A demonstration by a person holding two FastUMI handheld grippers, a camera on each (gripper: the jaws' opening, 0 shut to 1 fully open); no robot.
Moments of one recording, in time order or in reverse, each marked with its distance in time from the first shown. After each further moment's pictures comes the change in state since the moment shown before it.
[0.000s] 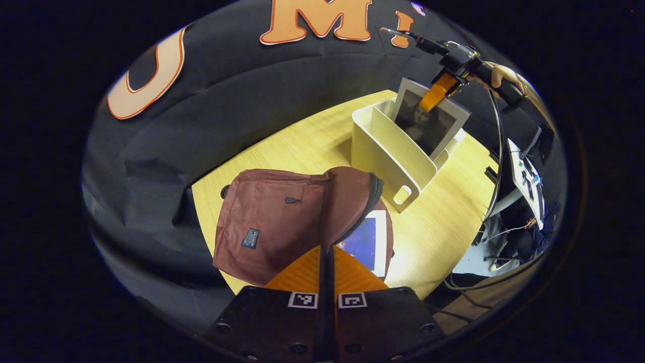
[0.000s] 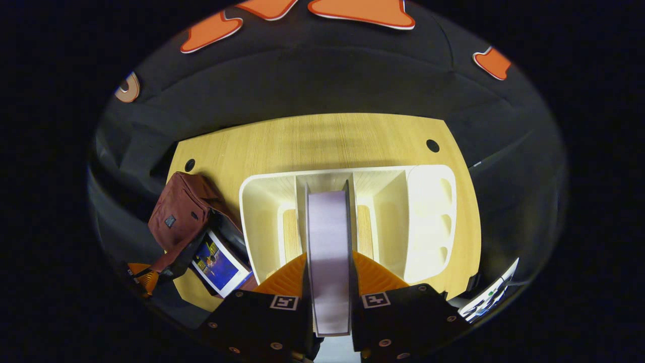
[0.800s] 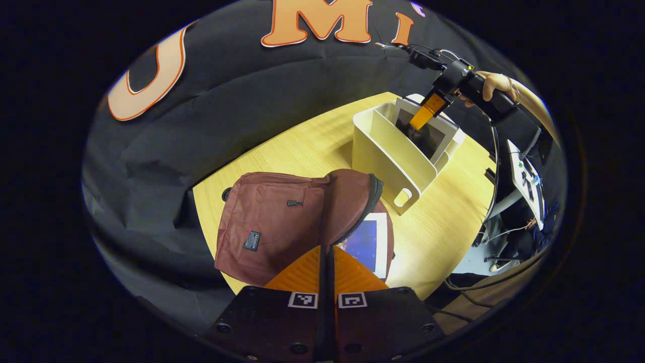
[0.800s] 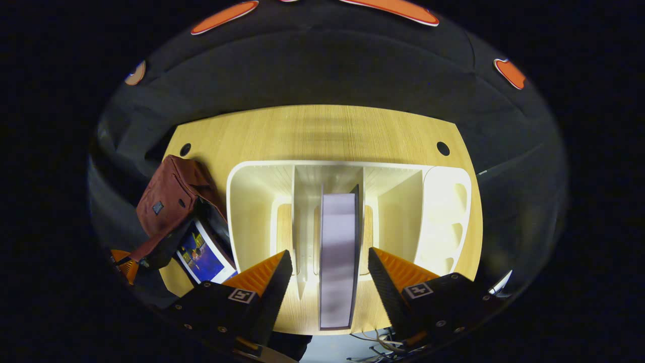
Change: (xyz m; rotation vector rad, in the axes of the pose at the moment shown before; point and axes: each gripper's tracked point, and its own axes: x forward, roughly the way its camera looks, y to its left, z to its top) left arm 0.003 0.002 0.003 0.003 -0.014 0.001; right arm 0.068 0.002 -0.017 -0.034 0.080 0.005
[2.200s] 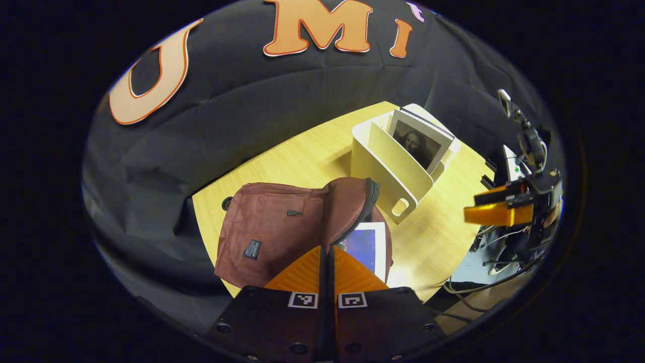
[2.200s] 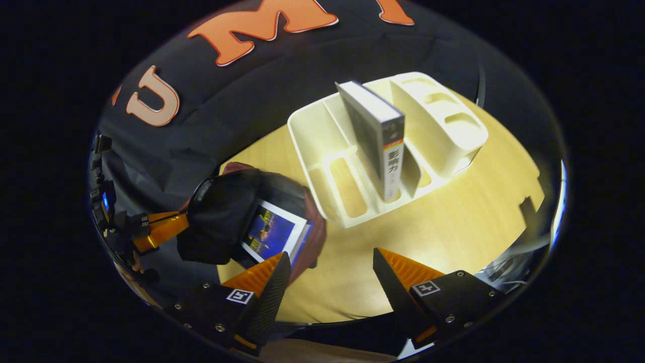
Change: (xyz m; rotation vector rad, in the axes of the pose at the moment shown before) left arm -0.007 0.003 0.013 0.003 -0.073 -0.012; right arm -0.080 0.078 -0.182 0.303 -0.282 0.184
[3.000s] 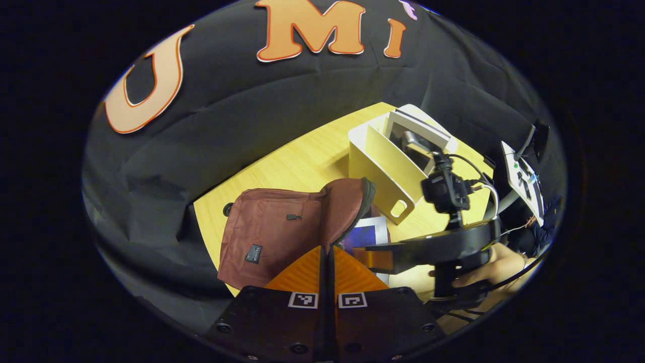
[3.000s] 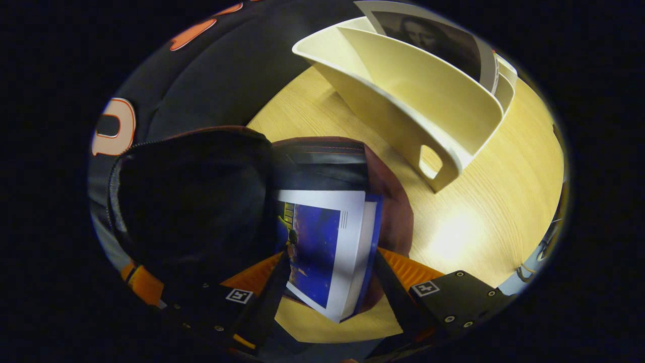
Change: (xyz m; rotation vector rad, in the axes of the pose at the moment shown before) left arm -0.006 0.005 0.008 0.015 -0.018 0.006; right arm 0.136 0.161 -0.043 0.414 0.178 0.122
